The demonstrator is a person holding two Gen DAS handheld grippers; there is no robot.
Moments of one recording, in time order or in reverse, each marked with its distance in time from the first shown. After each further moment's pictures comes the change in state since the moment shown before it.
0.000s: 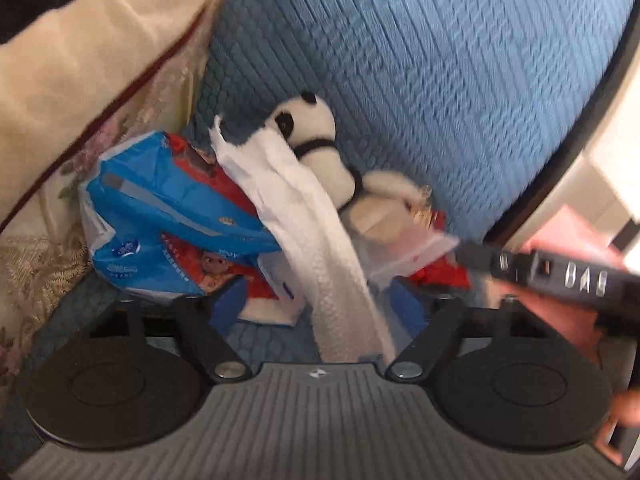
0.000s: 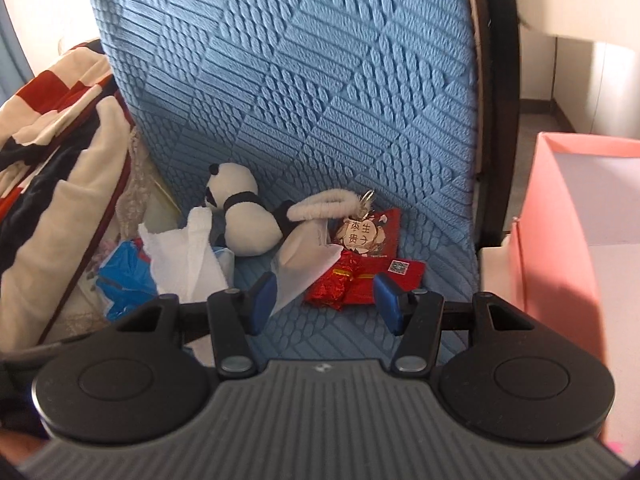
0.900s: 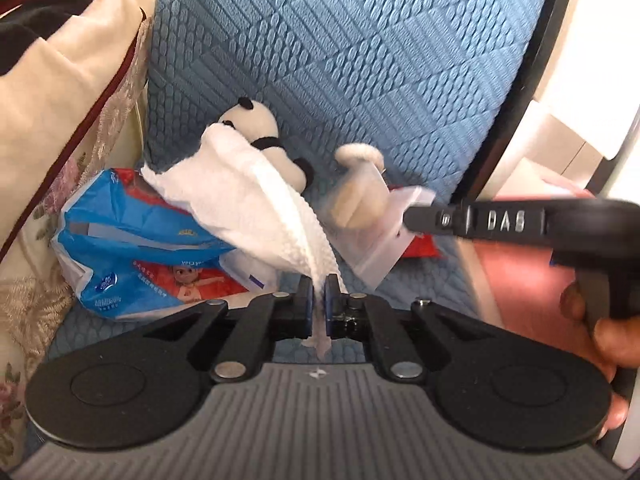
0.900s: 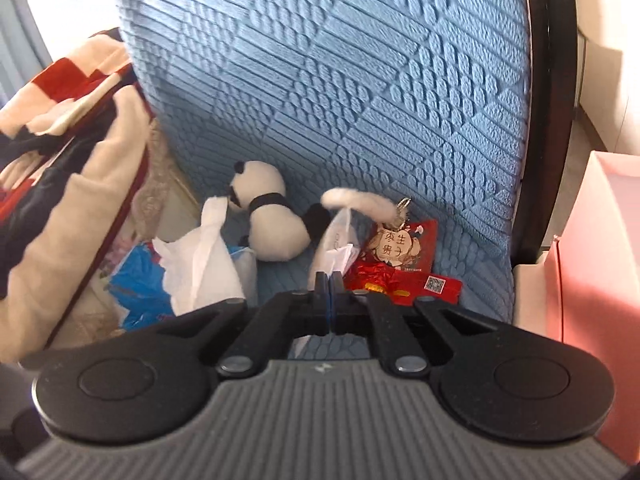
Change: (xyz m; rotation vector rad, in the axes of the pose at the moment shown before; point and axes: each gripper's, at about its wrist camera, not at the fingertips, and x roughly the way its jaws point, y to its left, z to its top) left arm -0.018 -0.014 -0.006 0.153 -0.015 -0.074; right arm 0.010 0.017 0.005 -0.053 0.020 0.047
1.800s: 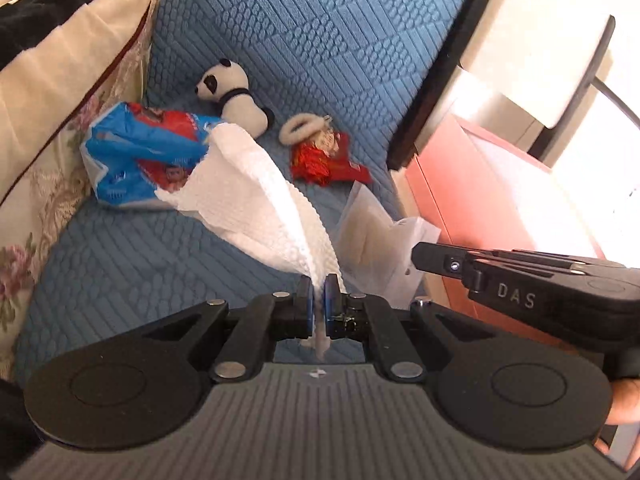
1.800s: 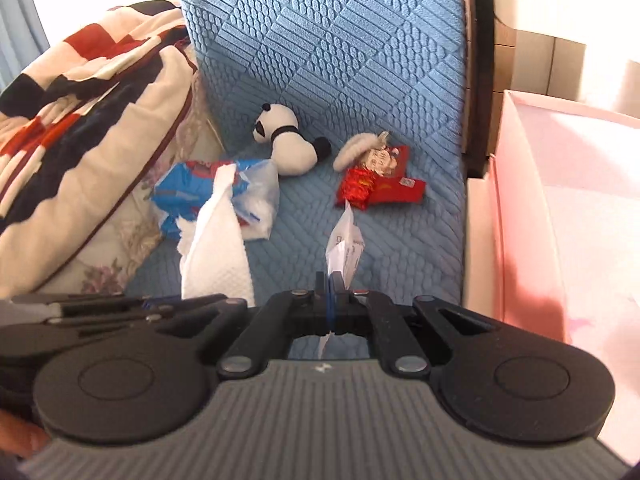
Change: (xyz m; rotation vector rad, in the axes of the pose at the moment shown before) left arm -0.081 -0.032 -0.065 -0.017 0.066 -0.083; right arm -0.104 0.037 -0.082 -0.029 0.029 -0.093
